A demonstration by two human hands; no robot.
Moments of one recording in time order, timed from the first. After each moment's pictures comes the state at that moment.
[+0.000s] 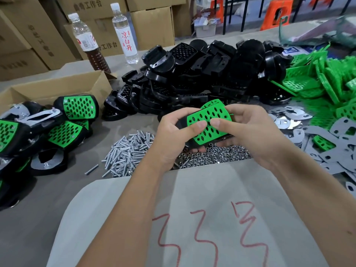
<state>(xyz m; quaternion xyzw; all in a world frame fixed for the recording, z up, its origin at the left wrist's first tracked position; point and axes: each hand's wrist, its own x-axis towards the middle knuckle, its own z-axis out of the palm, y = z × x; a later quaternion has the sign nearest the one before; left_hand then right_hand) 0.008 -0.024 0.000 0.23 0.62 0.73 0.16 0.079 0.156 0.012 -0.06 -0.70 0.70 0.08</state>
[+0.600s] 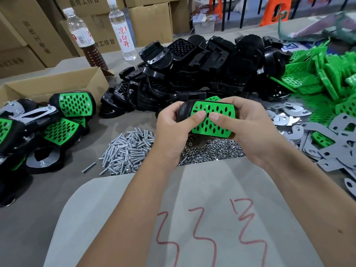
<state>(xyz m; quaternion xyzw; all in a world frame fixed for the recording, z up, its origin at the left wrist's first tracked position) 0.008 -0.009 -0.002 0.17 0.60 0.77 0.11 0.078 0.150 0.010 -0.06 -0.65 0.75 0.12</state>
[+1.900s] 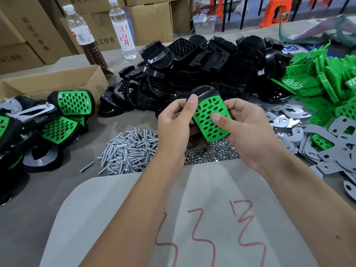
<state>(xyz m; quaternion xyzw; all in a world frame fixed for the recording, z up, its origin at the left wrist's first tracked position) 0.020 0.003 0.008 0.08 0.62 0.77 0.08 0.077 0.140 0.006 -0.07 -0.62 0.77 0.15</state>
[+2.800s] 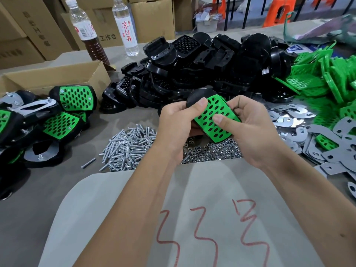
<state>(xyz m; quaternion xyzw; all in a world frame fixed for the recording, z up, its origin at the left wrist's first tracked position) 0.020 -0.009 0.021 0.10 0.65 0.74 0.15 0.076 0.140 0.005 -0.03 -0.66 0.73 0.16</state>
